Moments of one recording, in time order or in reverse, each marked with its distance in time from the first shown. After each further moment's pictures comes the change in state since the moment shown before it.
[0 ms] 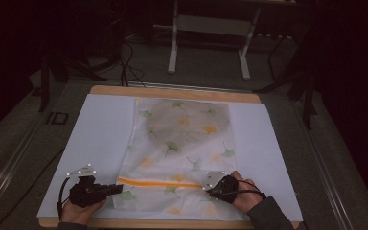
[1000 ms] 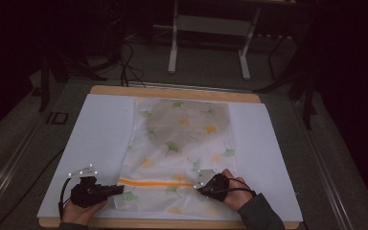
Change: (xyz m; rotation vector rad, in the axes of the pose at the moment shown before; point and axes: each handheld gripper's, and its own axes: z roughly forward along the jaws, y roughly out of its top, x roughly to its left) left arm -0.002 0.000 0.003 0.009 -0.006 0.006; right arm 0.002 0.022 0.012 -0.043 0.015 -0.007
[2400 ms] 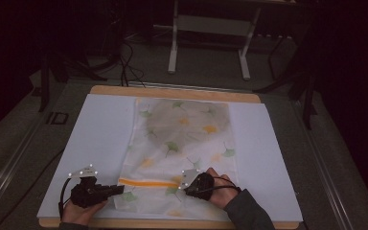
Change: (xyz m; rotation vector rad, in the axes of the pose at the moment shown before) left arm 0.000 0.000 0.000 0.002 0.000 0.003; right arm 0.009 0.036 0.018 -0.024 0.037 -0.063
